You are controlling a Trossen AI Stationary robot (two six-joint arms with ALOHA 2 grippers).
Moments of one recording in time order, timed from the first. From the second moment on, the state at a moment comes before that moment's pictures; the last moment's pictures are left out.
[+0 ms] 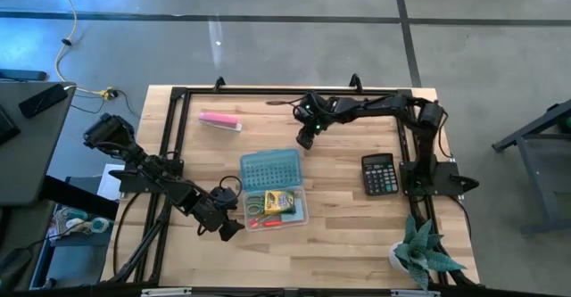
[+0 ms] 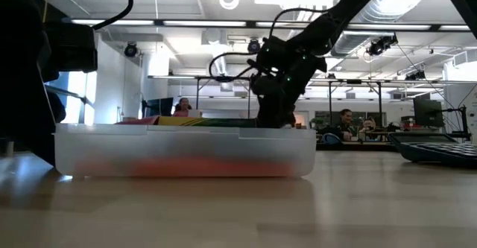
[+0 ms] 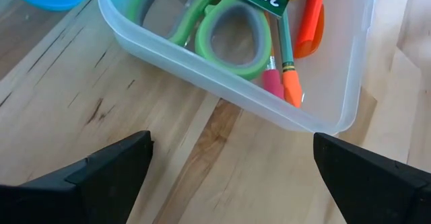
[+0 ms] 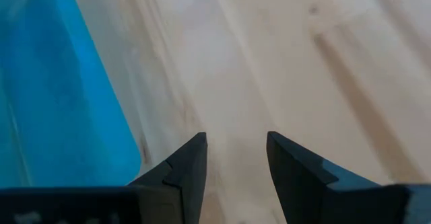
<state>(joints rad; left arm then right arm) -0.51 1.48 0.50 -0.01 -0.32 -1.15 -0.45 1.92 1.20 -0.27 -0.30 0.06</state>
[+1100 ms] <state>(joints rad) -0.51 1.48 0.50 -0.01 -0.33 -1.12 -0.25 1.85 1.20 -0.31 -0.15 -0.02</state>
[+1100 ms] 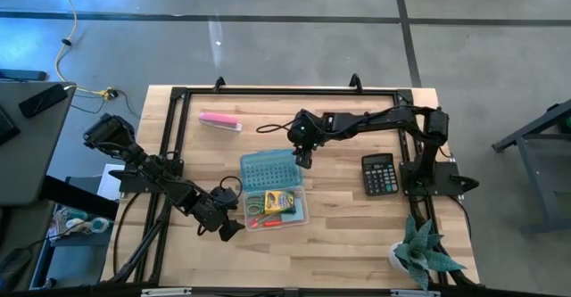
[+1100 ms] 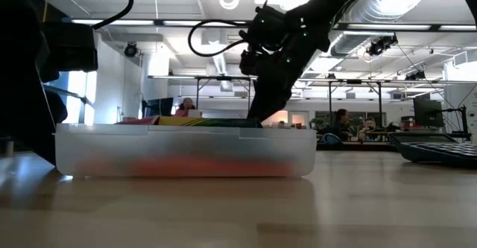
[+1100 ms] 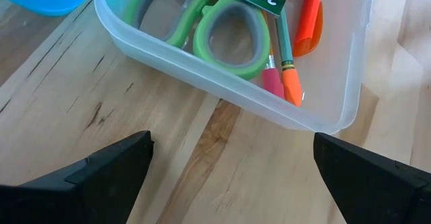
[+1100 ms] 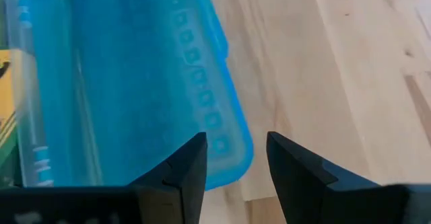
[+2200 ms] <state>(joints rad) -0.39 1.48 0.50 0.00 -0.28 -0.87 -0.23 1.89 1.20 -0.31 0.03 0.12</state>
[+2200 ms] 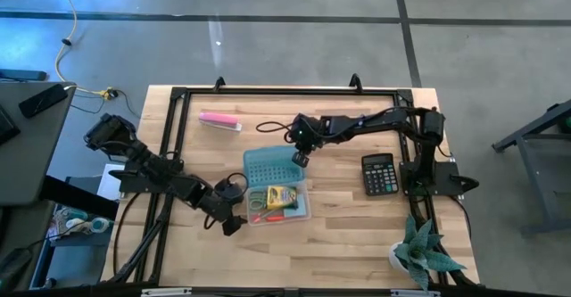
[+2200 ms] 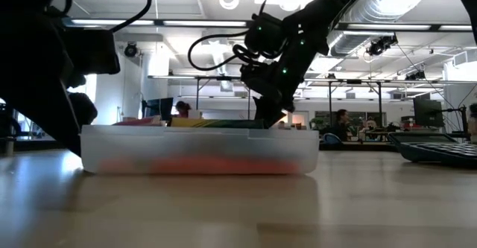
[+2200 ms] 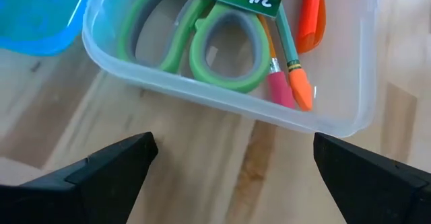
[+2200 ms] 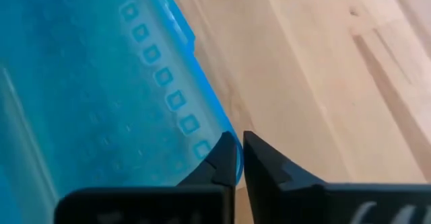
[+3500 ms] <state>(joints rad) -0.35 1.54 0.50 0.06 -0.38 -1.00 -0.13 1.80 1.20 -0.36 0.40 0.15</state>
